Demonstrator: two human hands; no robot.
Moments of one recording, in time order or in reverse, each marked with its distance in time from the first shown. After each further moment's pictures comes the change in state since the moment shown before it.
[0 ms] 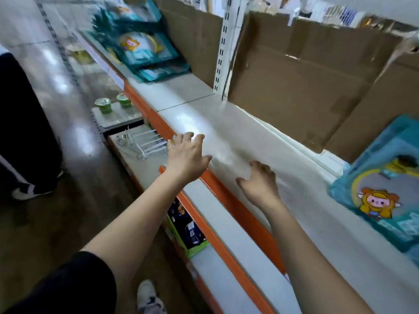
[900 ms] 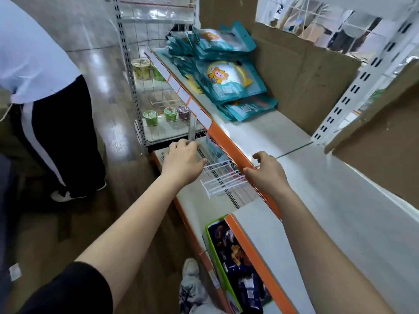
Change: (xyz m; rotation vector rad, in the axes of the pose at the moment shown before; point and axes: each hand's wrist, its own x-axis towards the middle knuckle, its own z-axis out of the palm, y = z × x) left_hand 0.108 -0.336 -0.108 -0.048 -0.003 -0.277; right_hand 0.143 -0.330 0.135 -0.001 -0.046 -0.229
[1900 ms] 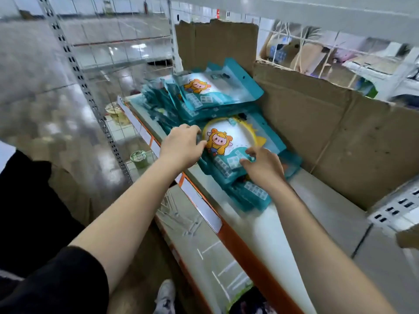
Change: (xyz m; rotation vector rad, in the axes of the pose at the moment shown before) left_hand 0.341 -0.020 -0.064 0.104 0.106 0.133; right_hand 0.308 -0.105 0.014 0.108 0.103 -0.029
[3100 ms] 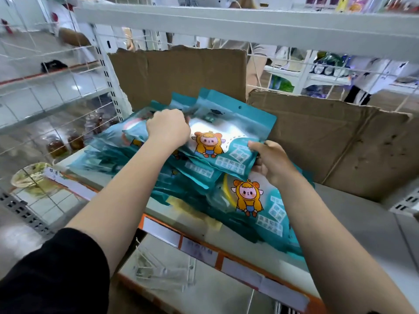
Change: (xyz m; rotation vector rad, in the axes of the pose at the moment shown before) left_hand 0.273 -0.038 -0.026 0.087 0.002 0.331; right_hand 0.147 -0.088 0.013 0.973 0.337 0.459
